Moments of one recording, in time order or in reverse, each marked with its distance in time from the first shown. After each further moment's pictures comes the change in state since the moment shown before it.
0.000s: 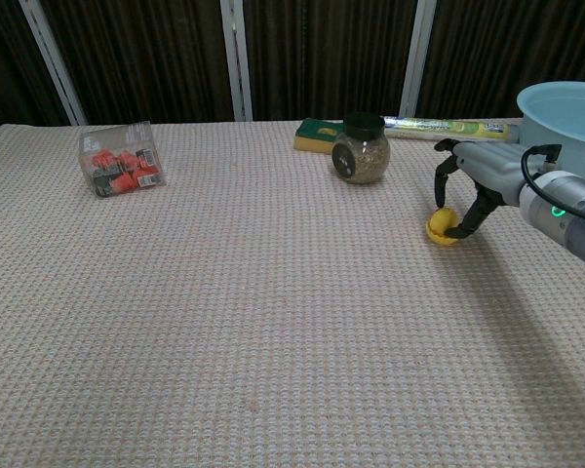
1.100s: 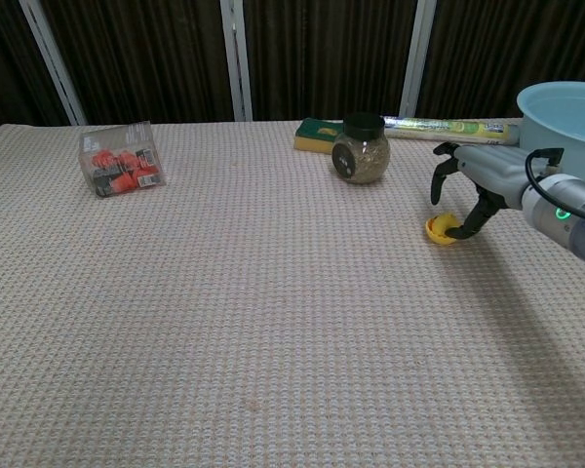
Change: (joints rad) left arm -0.005 0.002 -0.001 -0.003 -0.003 -0.004 -0.003; right arm 0.002 0.007 -0.021 0.022 -0.029 -0.015 0.063
